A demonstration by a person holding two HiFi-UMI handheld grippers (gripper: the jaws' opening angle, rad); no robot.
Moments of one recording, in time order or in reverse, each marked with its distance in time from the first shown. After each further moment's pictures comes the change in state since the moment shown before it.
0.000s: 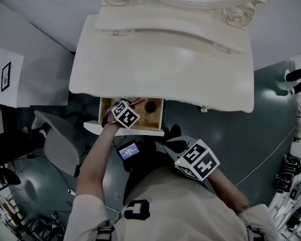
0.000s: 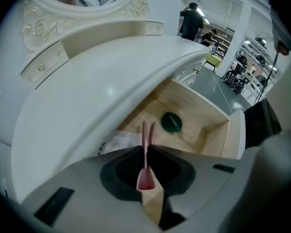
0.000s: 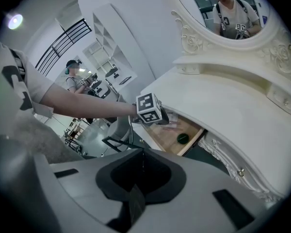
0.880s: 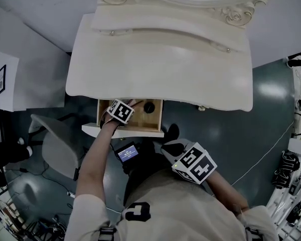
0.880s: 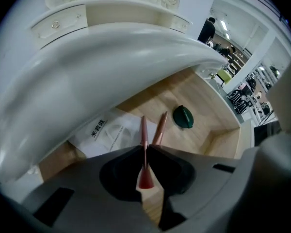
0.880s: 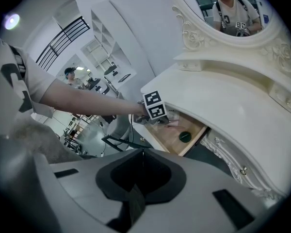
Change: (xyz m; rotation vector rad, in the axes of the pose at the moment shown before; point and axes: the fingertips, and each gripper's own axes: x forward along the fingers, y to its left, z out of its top) left arm 0.029 0.019 -0.030 -0.228 0.055 -0.074; right arm 0.015 0.008 0.001 0.010 0.029 -0.007
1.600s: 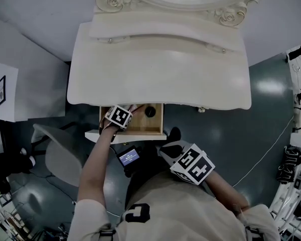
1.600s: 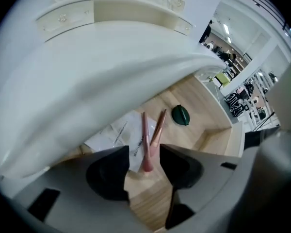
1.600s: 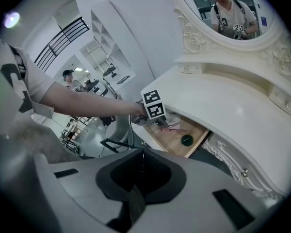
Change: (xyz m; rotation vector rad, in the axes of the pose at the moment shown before) left arm -0.012 0.006 -0.008 -0.030 0.032 -0.043; right arm 0.008 0.007 0.013 0.005 -0.024 -0.023
